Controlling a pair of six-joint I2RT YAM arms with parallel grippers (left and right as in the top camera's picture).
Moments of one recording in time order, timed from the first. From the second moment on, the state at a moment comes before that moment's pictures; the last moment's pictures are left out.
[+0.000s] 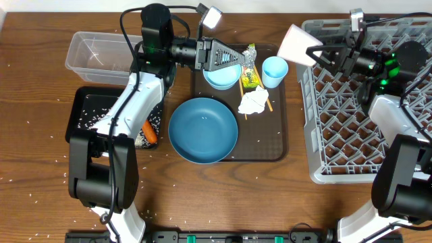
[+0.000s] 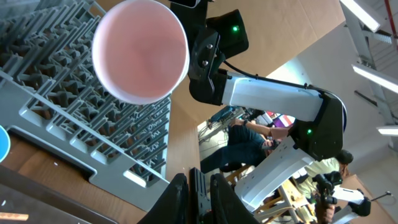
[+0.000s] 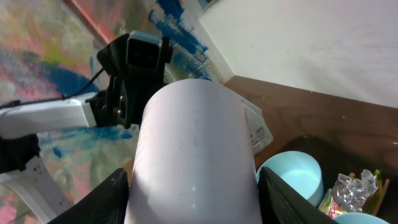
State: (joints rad) left arm -0.22 1.89 1.41 0.43 1.51 -0.80; right arm -0.20 1.83 1.14 1.01 -1.46 0.96
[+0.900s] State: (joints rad) left arm -0.22 1.89 1.41 0.43 1.51 -0.79; right arm -0.26 1.83 1.14 0.77 -1.31 0.89
